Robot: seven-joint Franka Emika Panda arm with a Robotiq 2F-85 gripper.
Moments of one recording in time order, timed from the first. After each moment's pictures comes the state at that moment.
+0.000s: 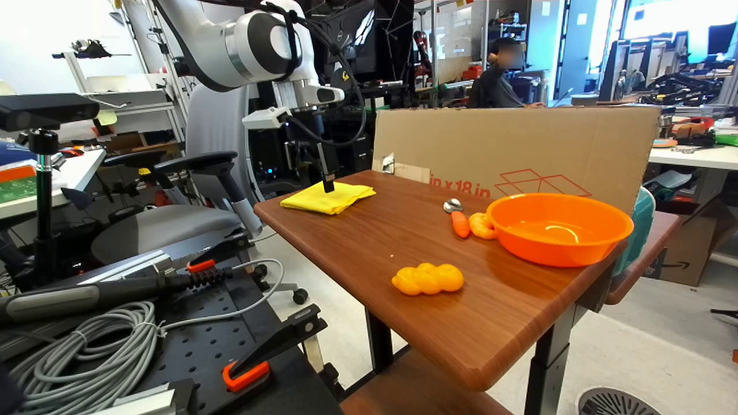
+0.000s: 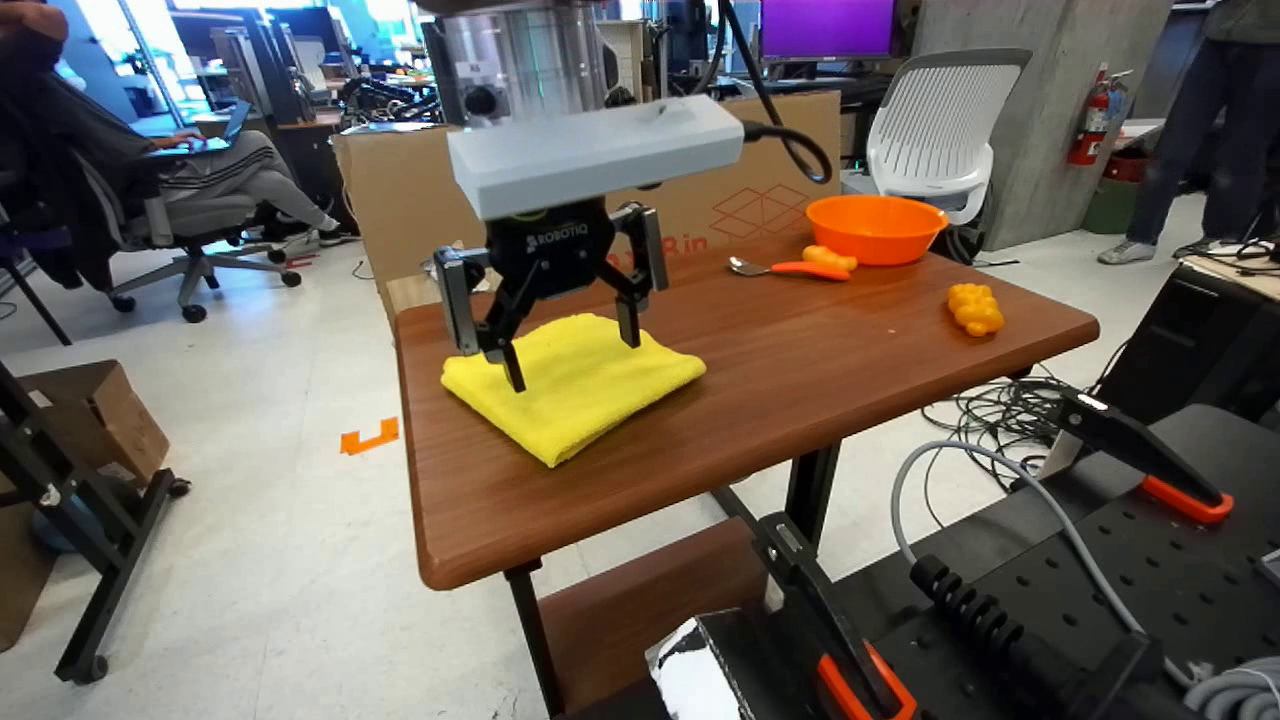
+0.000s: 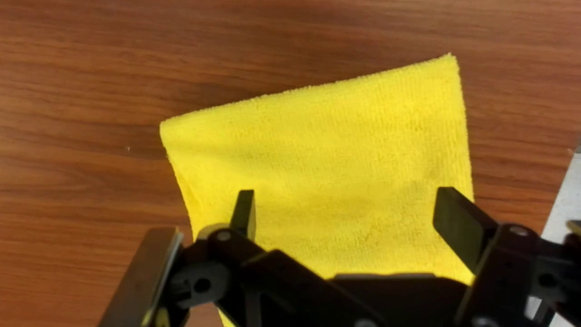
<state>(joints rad) 0.26 0.49 0.12 -2.13 -0.24 2.60 0.41</state>
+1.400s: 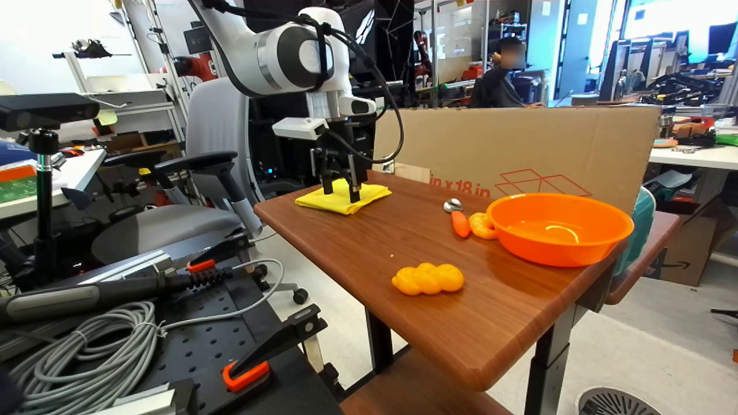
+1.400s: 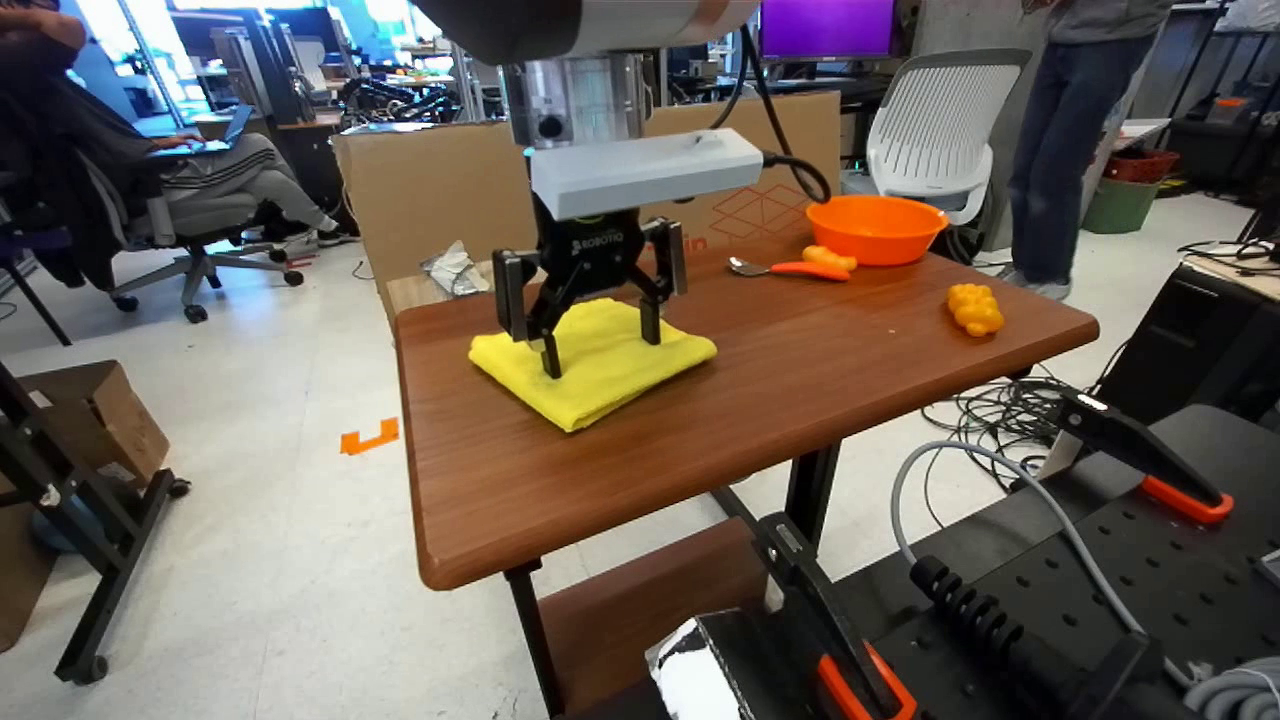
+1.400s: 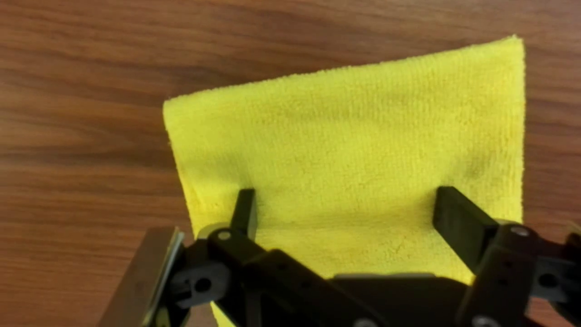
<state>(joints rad) 0.21 0.59 0.08 -2.02 -0.10 2.58 0.20</state>
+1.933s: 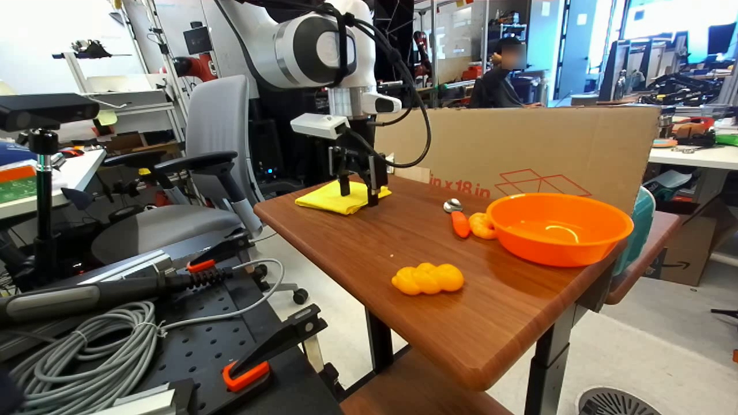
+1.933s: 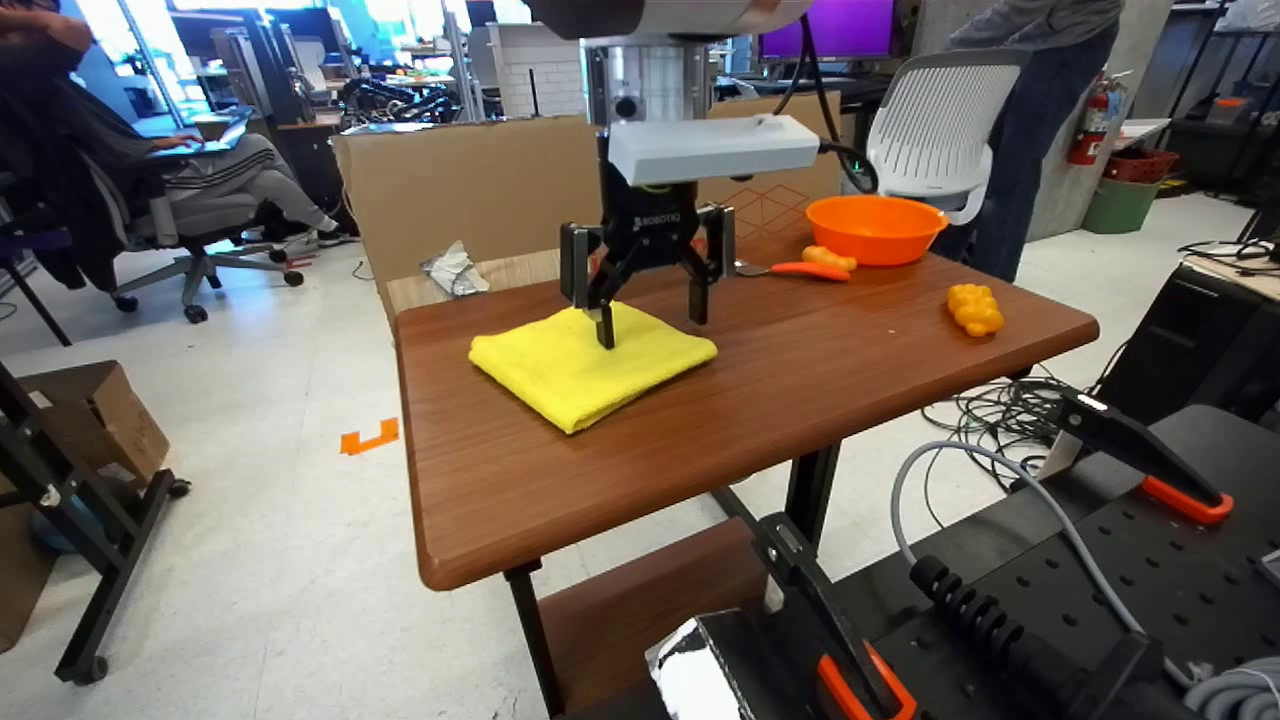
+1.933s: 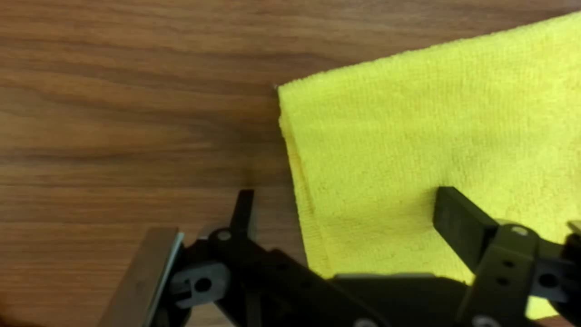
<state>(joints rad) 0.11 0.59 0.08 -2.00 -0.04 2.55 0.12</state>
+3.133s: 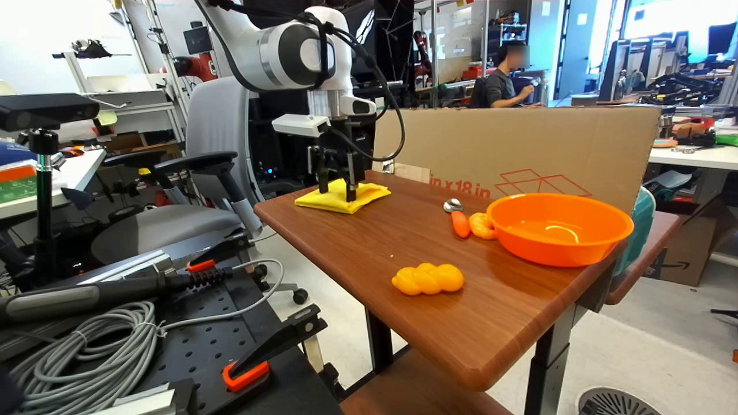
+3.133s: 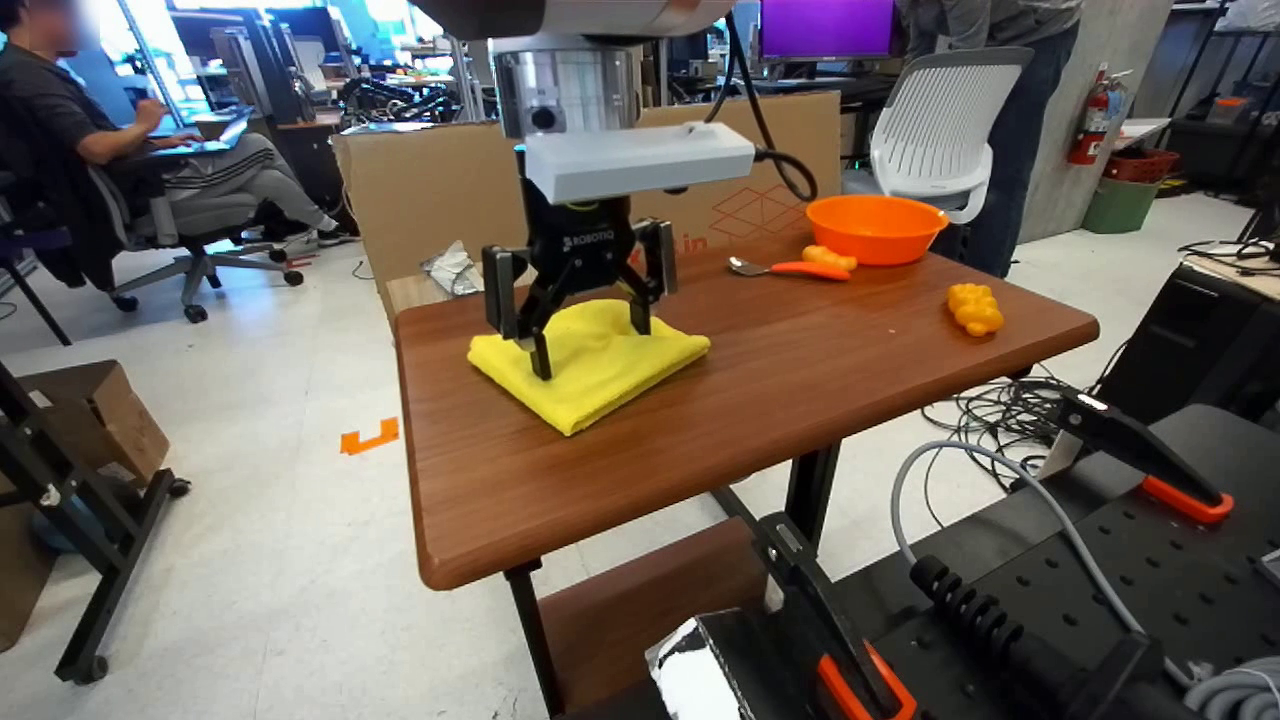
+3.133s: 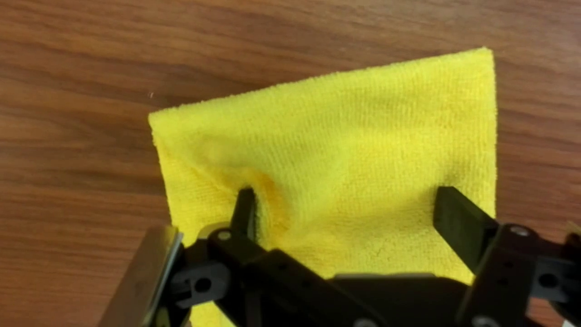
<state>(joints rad) 0.21 0.60 0.09 -1.98 -0.05 2.52 0.11</state>
